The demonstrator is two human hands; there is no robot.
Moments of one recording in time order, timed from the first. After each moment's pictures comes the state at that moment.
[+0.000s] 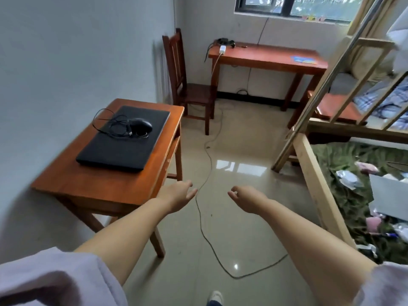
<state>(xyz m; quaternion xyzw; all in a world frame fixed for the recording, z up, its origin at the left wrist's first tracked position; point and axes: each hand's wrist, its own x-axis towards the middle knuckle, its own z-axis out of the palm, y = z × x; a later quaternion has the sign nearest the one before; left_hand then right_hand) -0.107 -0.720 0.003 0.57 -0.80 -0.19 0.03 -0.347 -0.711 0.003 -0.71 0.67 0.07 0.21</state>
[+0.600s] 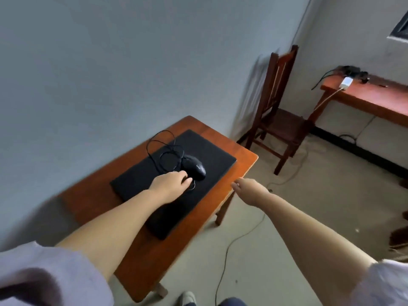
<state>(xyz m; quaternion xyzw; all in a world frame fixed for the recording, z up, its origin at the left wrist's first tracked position) 0.039 -0.966 0.014 0.79 -0.59 -0.16 0.08 -0.183 -1.087 0.018 -0.87 0.44 0.12 0.19</state>
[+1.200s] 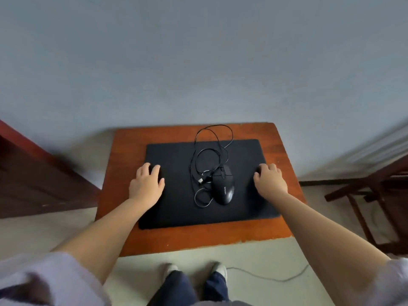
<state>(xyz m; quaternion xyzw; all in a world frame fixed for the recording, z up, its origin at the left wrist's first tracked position) 0.051 -0.936 -0.058 0.99 -0.07 -0.11 0.07 -0.030 -1.258 -0.032 -0.94 0.28 0.11 0.15</state>
